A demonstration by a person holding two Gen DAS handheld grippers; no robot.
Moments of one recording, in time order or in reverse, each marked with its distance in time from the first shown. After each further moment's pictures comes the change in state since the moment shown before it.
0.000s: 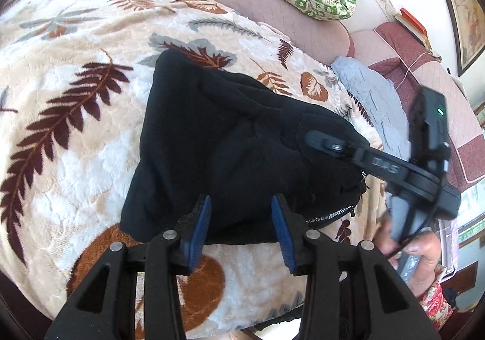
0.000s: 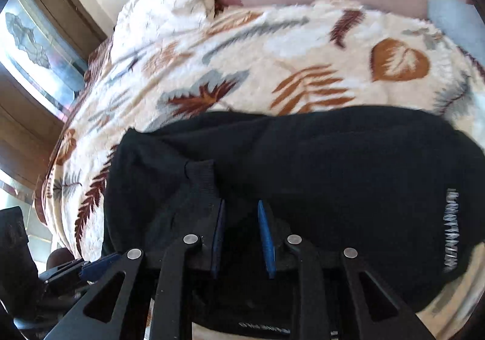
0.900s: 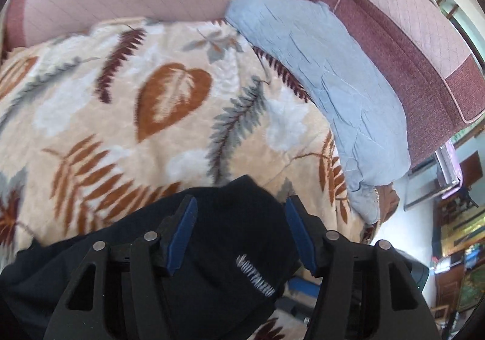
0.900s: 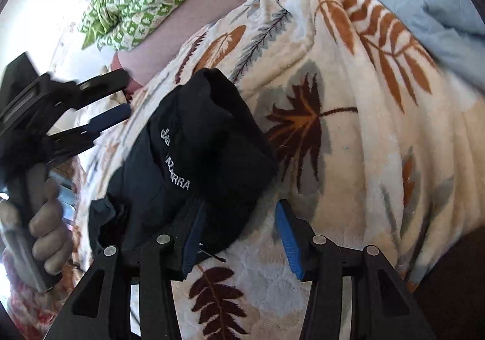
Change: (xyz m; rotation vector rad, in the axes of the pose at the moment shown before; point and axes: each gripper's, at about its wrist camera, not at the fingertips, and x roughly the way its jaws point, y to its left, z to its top) left arm 0.183 -0.220 0.117 0.418 0.259 -0.159; right arm -0.067 -0.178 -0.102 0.546 -0.186 0.074
